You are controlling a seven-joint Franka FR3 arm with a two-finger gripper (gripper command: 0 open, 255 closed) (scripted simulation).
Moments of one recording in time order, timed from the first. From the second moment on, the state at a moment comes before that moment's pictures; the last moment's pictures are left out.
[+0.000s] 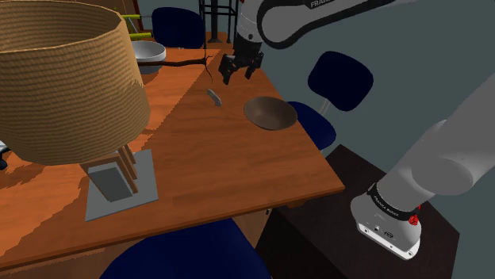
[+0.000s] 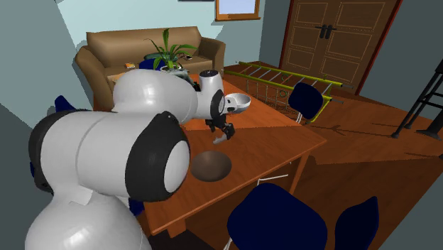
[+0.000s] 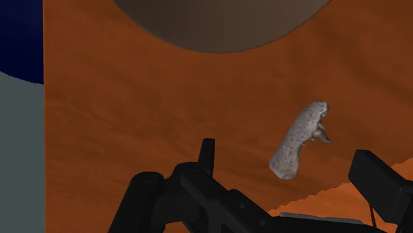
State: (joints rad) arm 0.02 -0.01 0.27 -2.09 -0.08 2.33 0.42
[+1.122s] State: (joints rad) arm 0.06 0.29 0.27 -1.92 -0.20 2.45 0.56
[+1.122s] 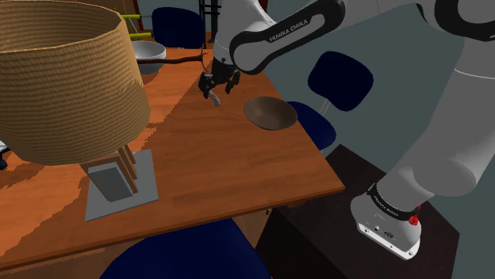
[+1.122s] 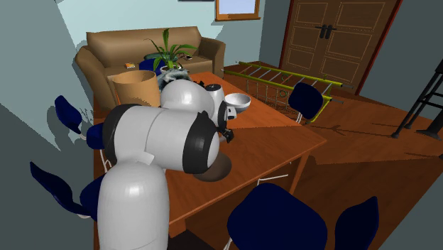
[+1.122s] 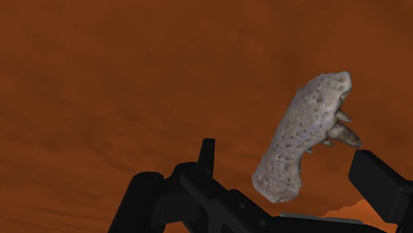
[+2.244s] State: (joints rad) arm 0.06 0.27 0.27 -1.90 -0.19 2.42 0.56
